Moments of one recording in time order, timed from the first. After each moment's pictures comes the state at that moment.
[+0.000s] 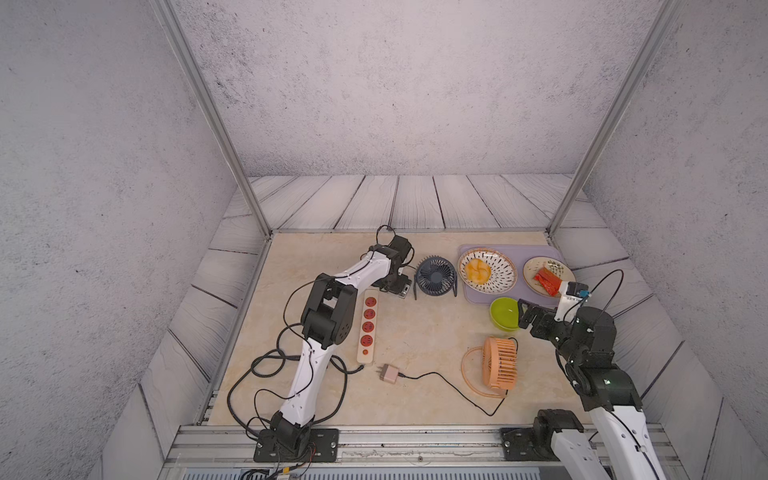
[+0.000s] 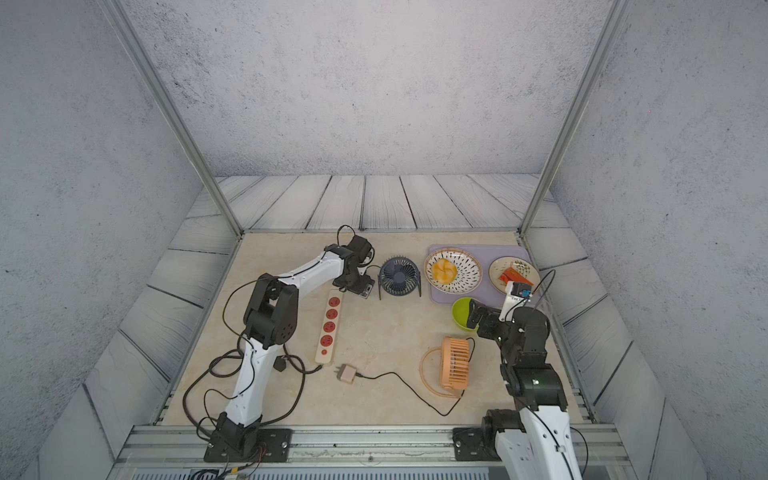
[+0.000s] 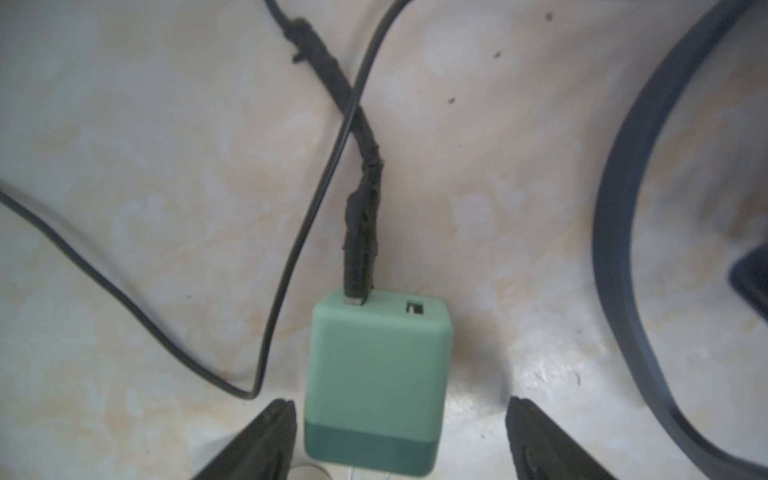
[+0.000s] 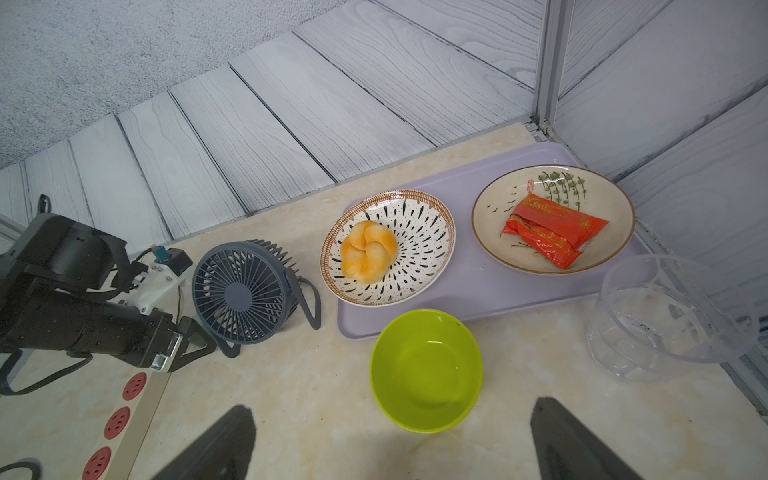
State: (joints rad) left arm -0.54 2.35 1.93 -0.88 -0.09 -0.07; right arm 0.00 0.56 0.63 -0.50 -0.10 0.30
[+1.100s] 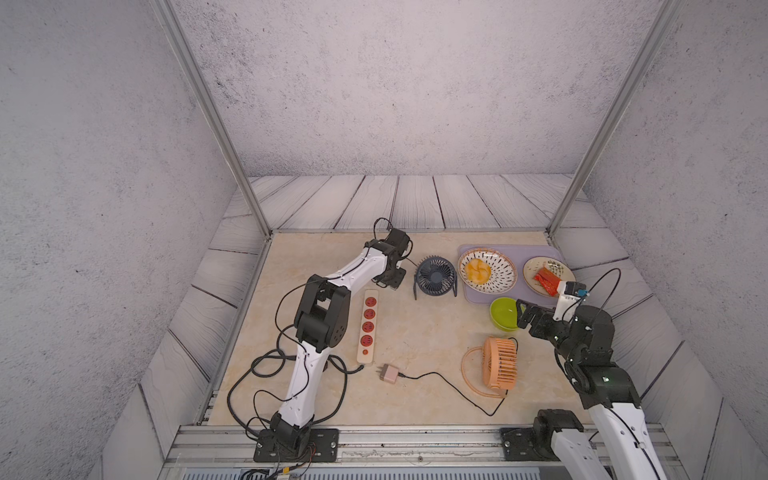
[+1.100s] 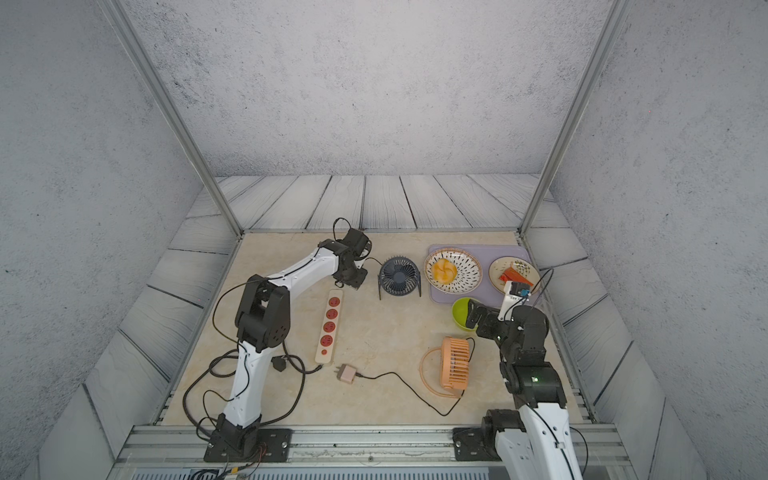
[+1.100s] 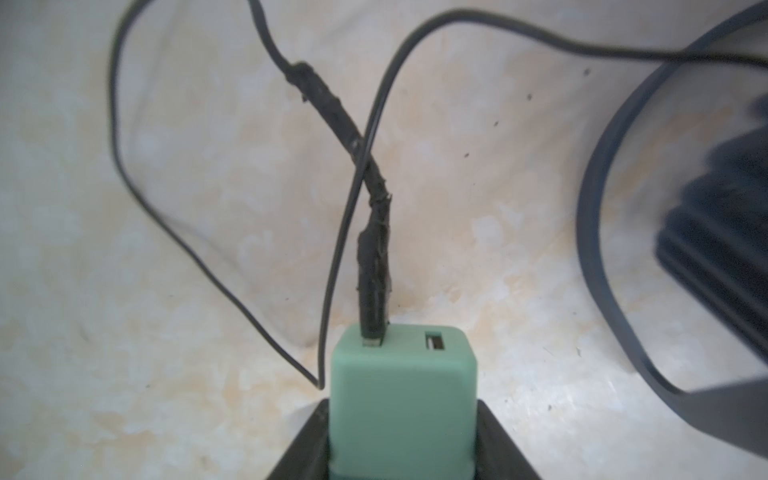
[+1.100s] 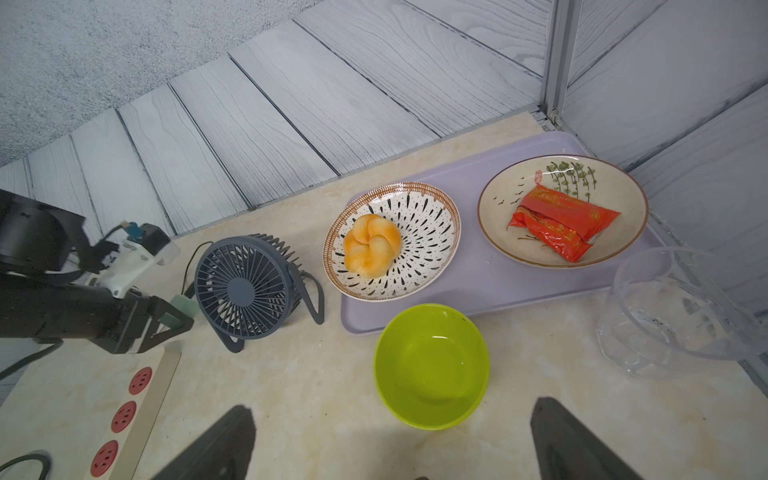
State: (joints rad) left arm -0.53 2.22 1.90 -0.86 -0.15 0.03; right arm 0.00 0.58 0.63 -0.49 -0.12 0.32
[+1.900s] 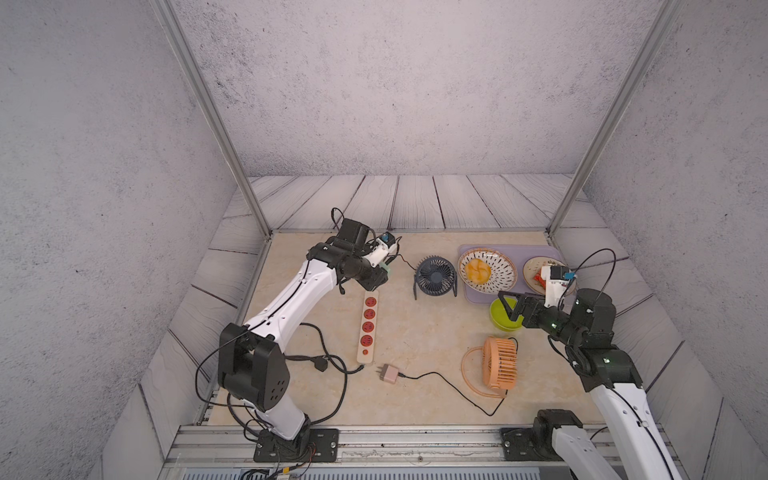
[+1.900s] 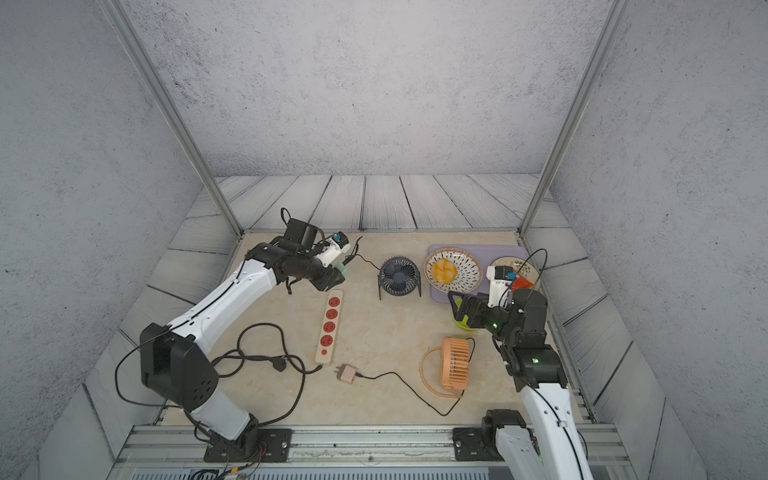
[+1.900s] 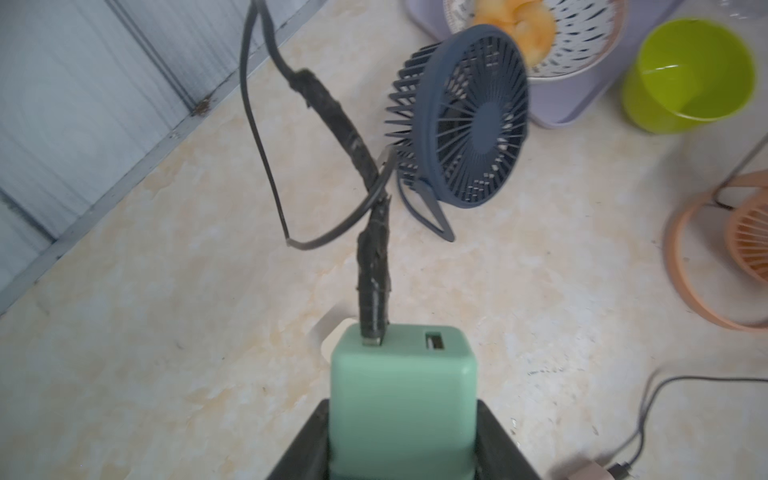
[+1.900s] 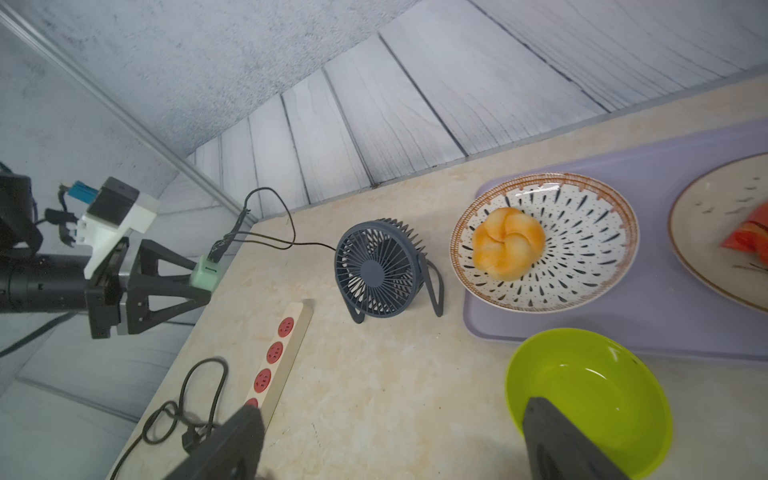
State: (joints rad) left arm -0.43 1.60 1.48 -0.81 0.28 0.40; right arm 0.03 0.73 0.75 -0.42 -0.52 0.33
